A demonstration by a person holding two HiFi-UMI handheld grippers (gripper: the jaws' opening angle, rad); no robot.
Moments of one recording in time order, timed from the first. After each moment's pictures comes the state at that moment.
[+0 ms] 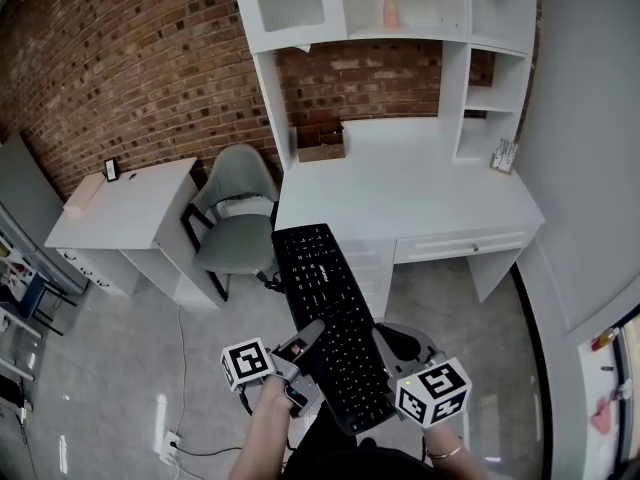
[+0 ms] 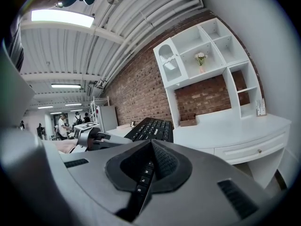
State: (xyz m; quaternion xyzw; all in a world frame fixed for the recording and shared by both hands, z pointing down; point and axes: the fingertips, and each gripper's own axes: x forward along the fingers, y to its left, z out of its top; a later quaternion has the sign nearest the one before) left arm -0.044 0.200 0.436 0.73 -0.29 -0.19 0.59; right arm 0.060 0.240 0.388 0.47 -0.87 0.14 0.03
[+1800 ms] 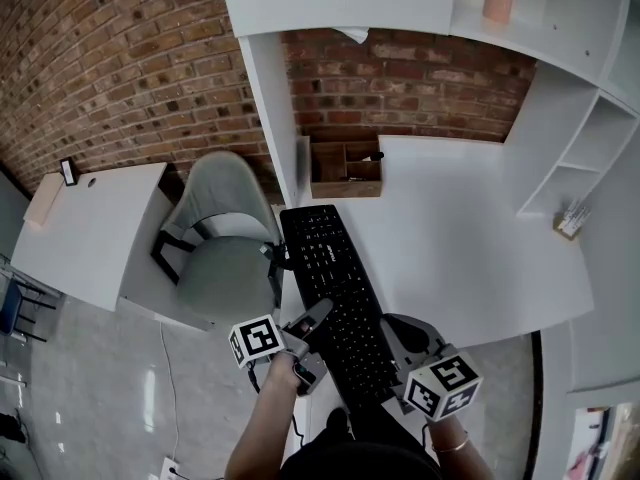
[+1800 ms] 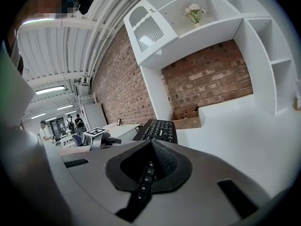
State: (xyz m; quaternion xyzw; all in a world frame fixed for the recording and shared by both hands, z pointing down) left arm -0.075 -0.248 0.512 0.69 -0.30 -0.17 0.63; right arm 0.023 -0.192 0.436 0.46 -0.86 0.21 0.06
